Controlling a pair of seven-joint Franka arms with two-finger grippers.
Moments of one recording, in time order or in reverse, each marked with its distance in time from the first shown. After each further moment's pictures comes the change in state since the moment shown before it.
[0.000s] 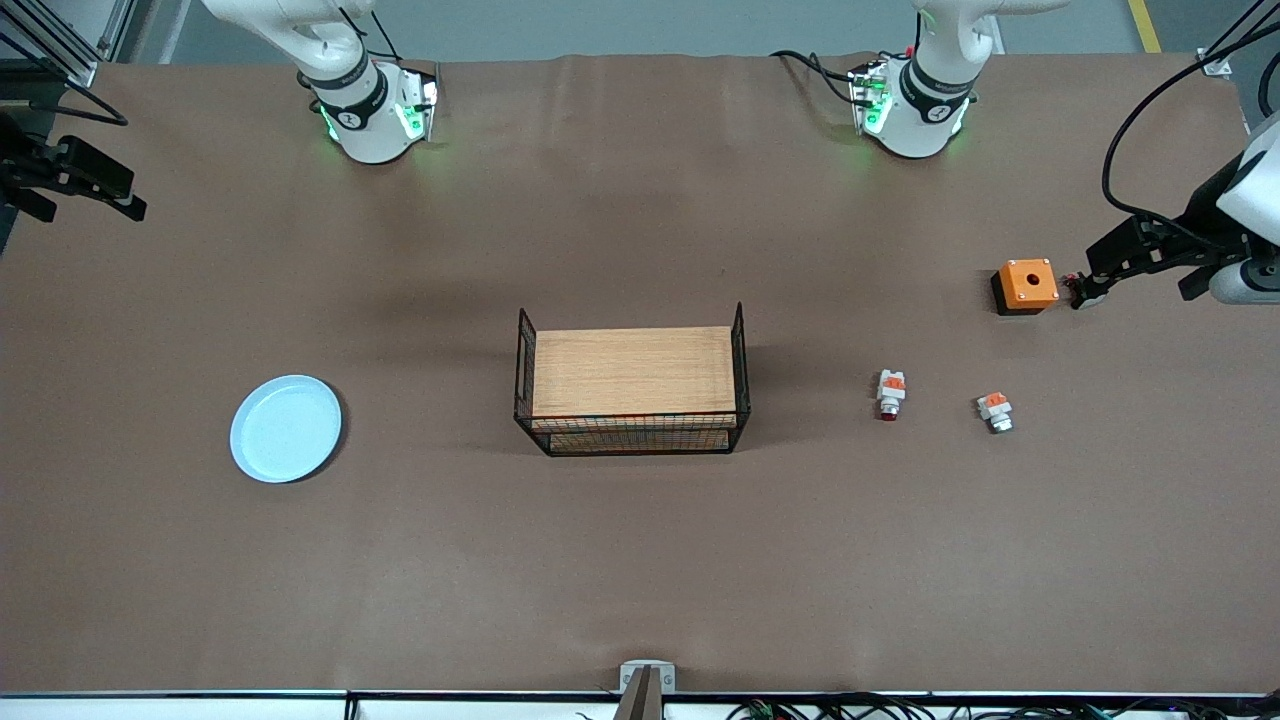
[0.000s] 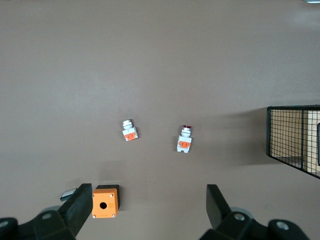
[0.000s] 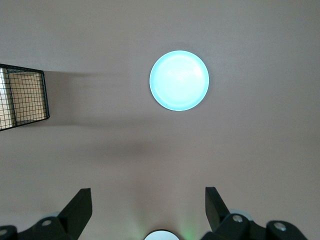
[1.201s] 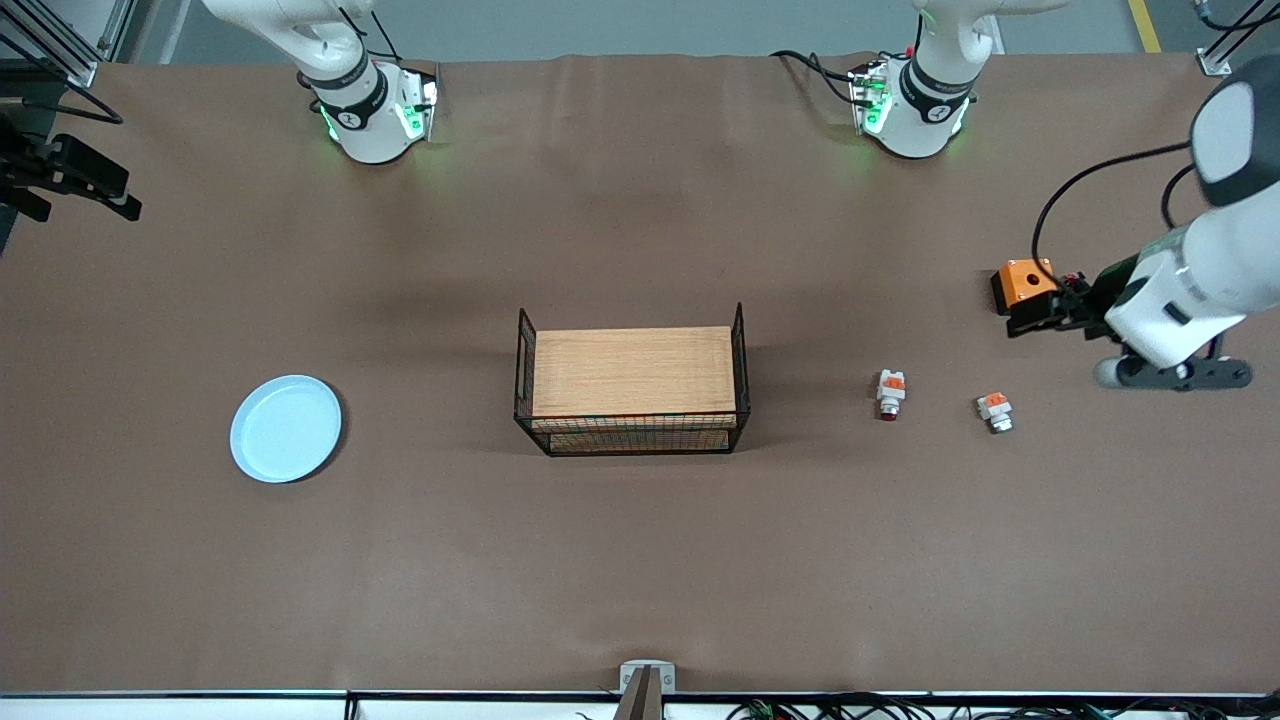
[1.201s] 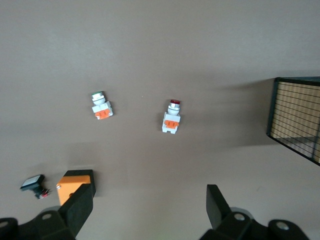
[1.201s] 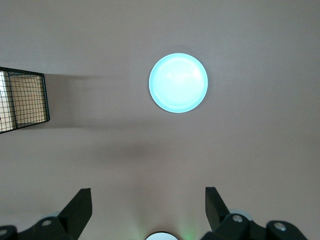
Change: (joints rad) left arm -0.002 0.163 -0.007 -0.090 -0.067 0.042 -0.015; right arm 0.000 0.000 -0.007 0.006 0.000 0.004 0.000
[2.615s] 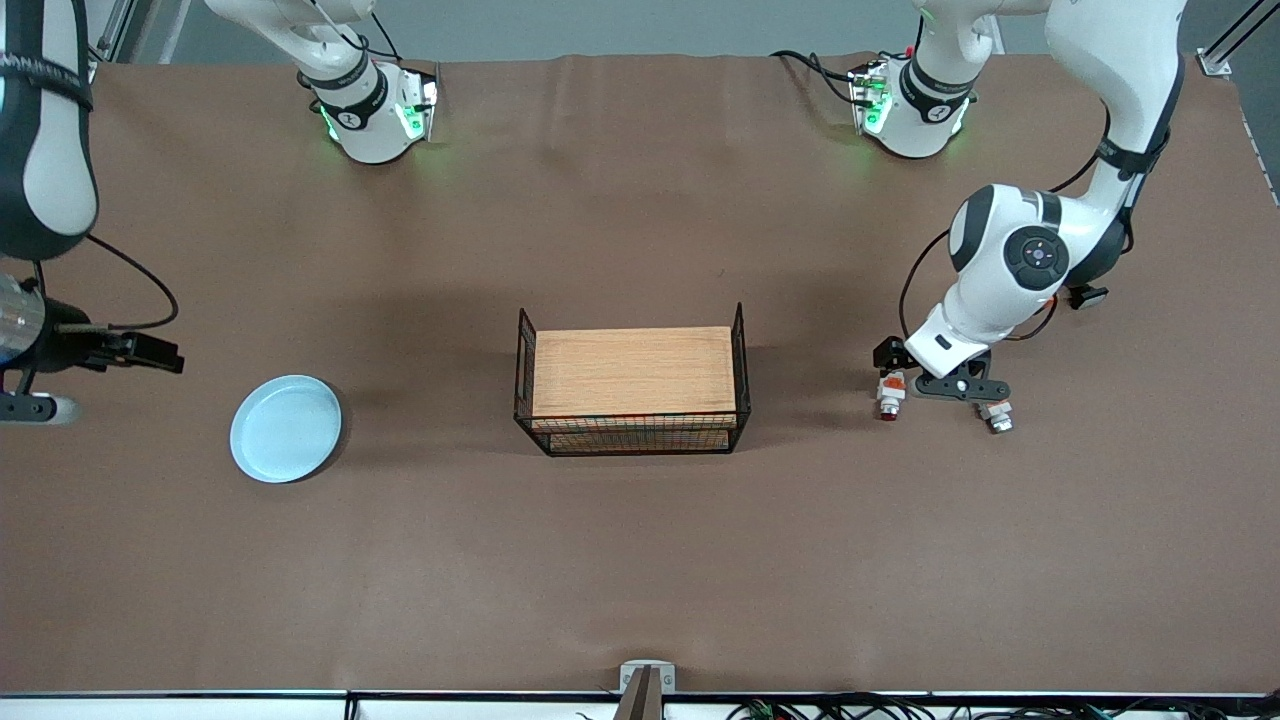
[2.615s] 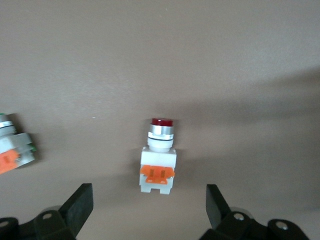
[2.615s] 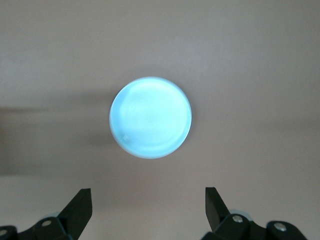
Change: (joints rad) left arm -0.023 0.082 -0.098 -0.663 0.140 0.926 -0.086; right arm -0.093 0.357 -0.015 -0.053 -0.019 0.372 -0.114
